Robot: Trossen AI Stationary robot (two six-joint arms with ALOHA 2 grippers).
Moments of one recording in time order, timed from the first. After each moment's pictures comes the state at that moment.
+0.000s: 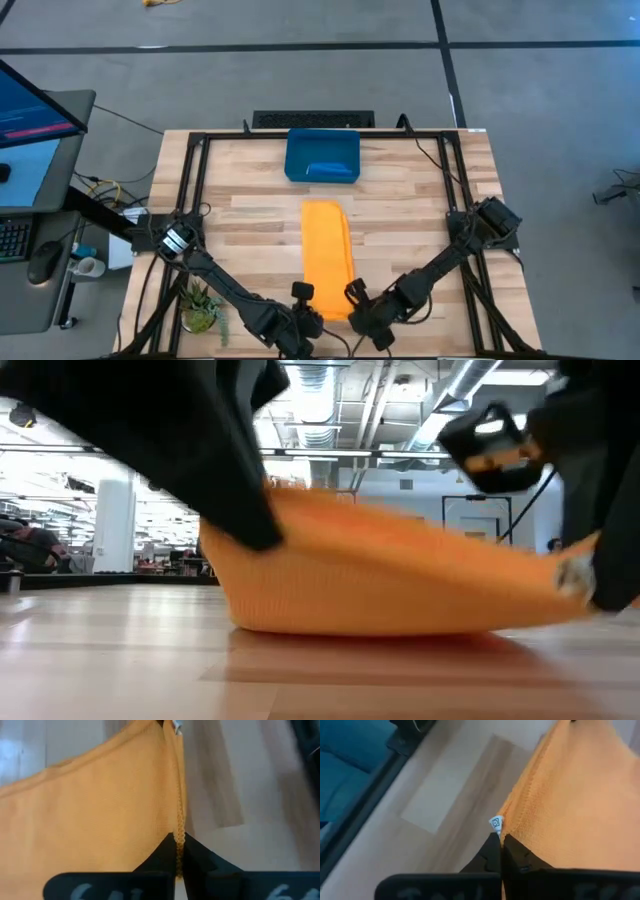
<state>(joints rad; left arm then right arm) -0.70 2.16 1.62 -0.62 -0.48 -0.40 0.70 1.94 1.16 -0.23 0.14 0.10</state>
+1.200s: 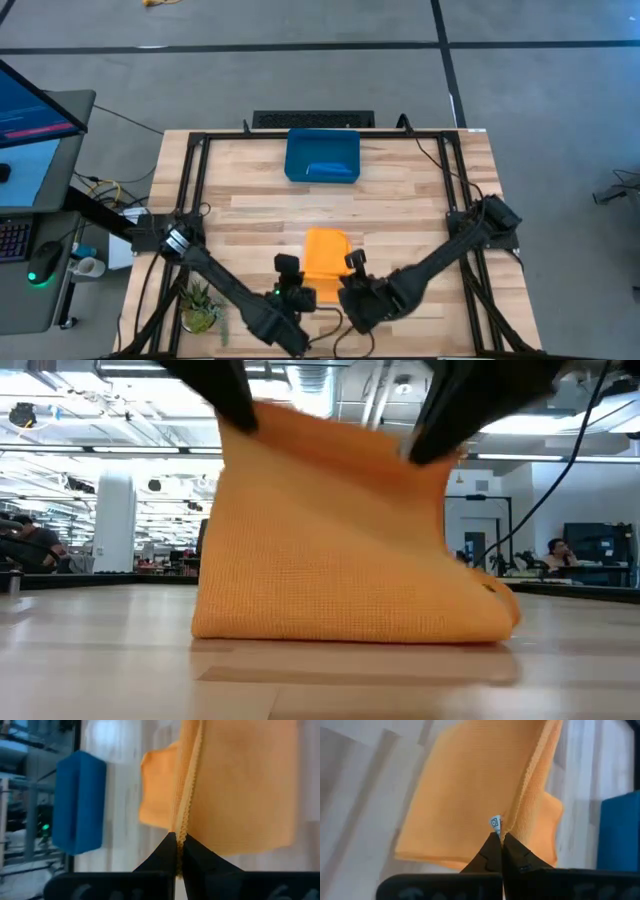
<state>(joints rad) -0.68 2.17 1.92 -1.44 -0.78 -0.63 0.67 1.93 1.47 -0.81 0.54 0.13</state>
